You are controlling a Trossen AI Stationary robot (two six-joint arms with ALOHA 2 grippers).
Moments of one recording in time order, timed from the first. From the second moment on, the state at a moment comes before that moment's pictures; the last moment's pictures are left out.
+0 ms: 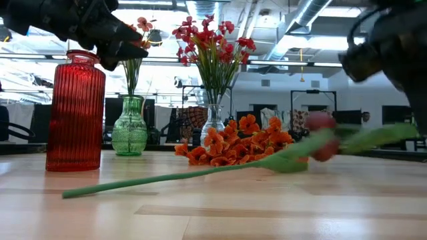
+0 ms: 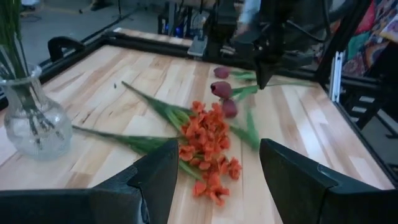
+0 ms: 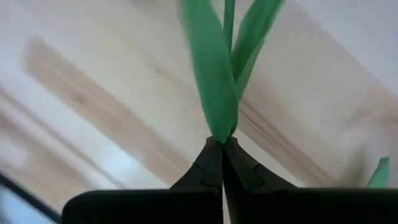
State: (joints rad) left arm -0.15 0.82 0.39 0.18 -0.22 -0.23; right arm 0.45 1.43 0.87 -0.78 -0.07 1.35
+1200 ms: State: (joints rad) left arm -0.15 1.27 0.47 0.94 -0.21 -0.11; right arm 0.35 1.33 0.87 0.26 0.52 0.17
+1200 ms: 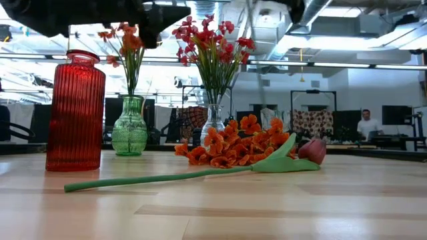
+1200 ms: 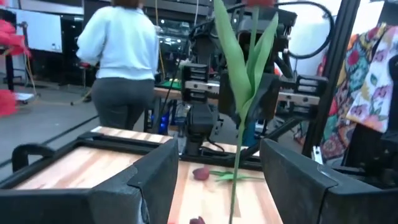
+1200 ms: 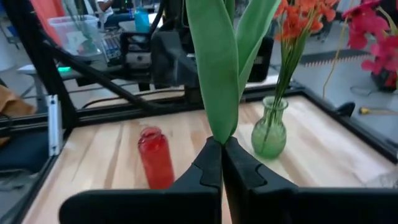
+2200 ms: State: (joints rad) left arm -0.15 1.52 0.75 0.89 -0.14 0.01; right arm 0.31 1.49 0.87 0.51 0.50 0.07
